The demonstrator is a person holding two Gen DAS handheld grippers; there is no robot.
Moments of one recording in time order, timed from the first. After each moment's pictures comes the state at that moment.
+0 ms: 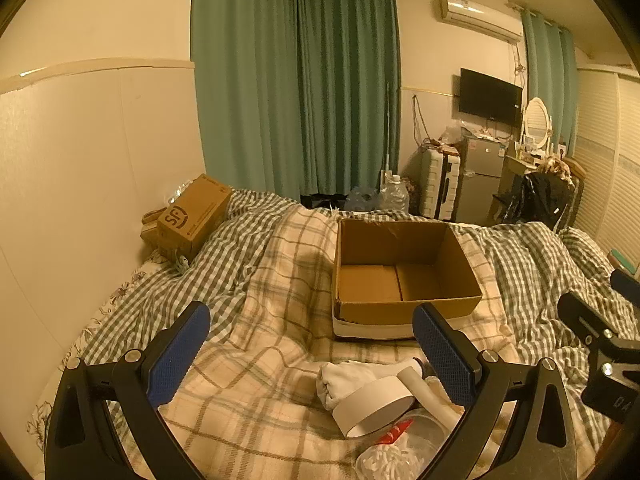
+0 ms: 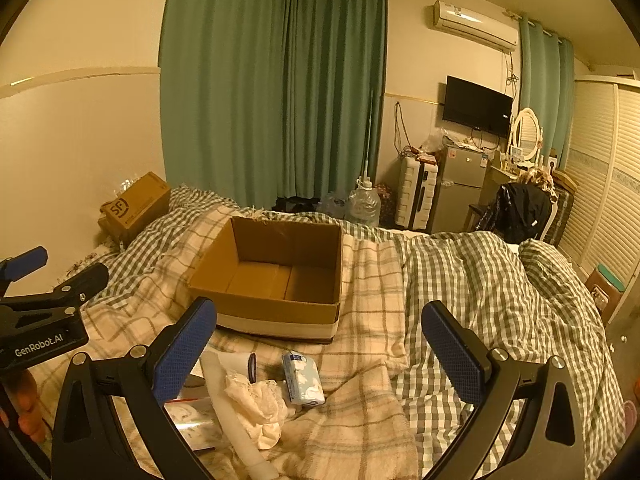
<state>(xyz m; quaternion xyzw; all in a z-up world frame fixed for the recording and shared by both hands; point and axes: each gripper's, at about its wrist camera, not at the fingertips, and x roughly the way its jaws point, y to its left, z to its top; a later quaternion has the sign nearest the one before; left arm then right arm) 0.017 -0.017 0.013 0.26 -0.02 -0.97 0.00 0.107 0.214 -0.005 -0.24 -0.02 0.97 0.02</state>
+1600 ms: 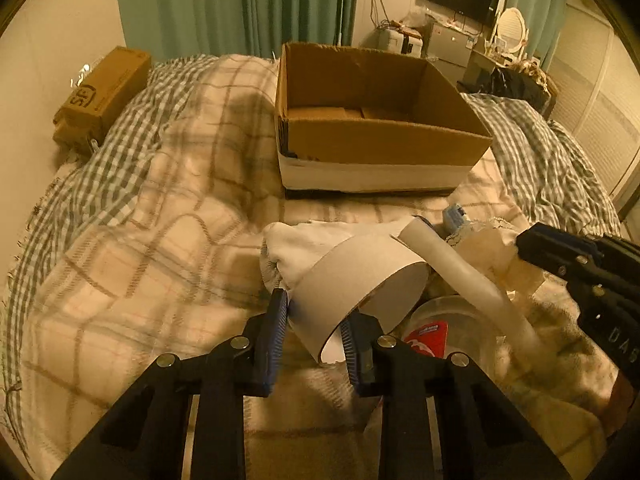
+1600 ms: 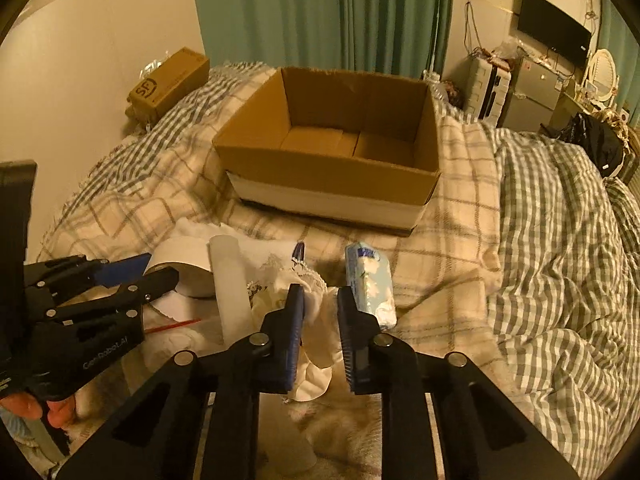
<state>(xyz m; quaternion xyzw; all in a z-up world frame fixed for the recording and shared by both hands) -0.035 -0.006 -0.108 0.46 -0.03 -0.88 -0.10 0.043 0.190 -0.112 -0.44 -0.03 0.89 -0.09</state>
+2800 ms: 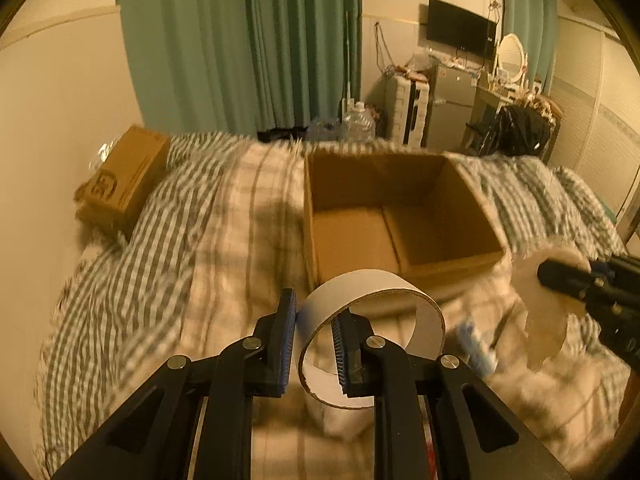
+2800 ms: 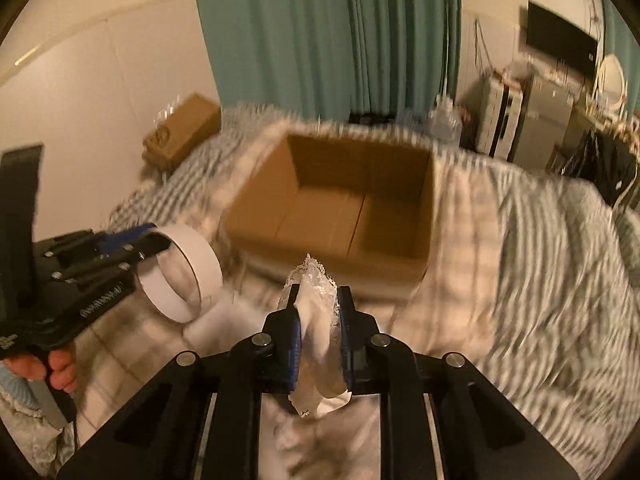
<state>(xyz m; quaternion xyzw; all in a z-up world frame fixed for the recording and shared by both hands) -0.099 -0.007 -0.025 0.38 -0.05 -0.92 -0.08 -0.001 0.209 -0.049 -0.39 -0.01 0.91 -0.13</state>
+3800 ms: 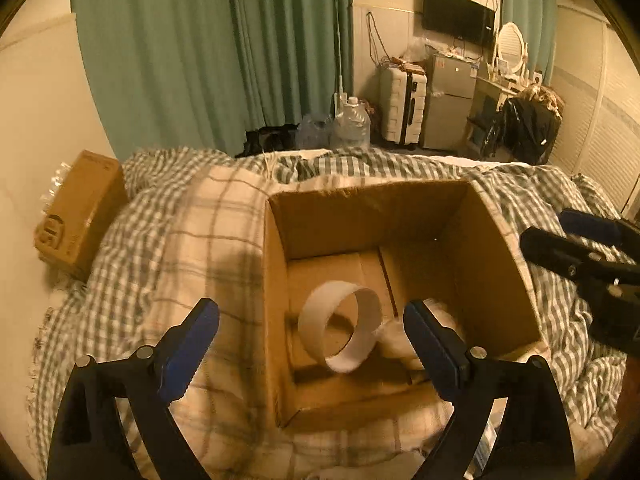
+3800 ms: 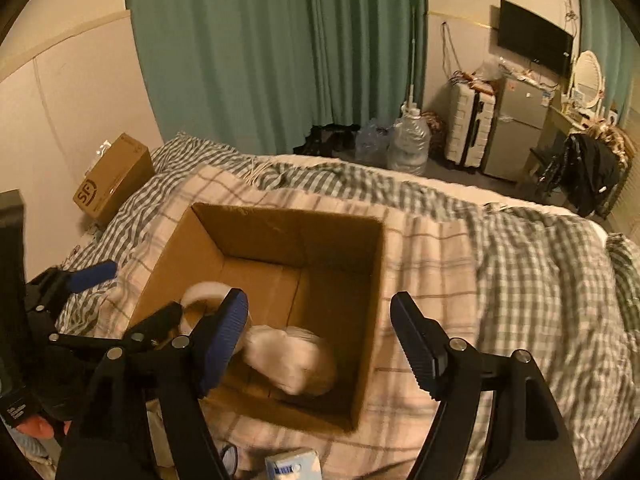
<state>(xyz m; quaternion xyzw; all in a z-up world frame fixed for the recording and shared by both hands) -0.192 0.038 -0.044 0.39 -0.07 -0.91 -0.09 -0.127 0.243 -0.051 -0.38 0.00 0.92 -0.06</state>
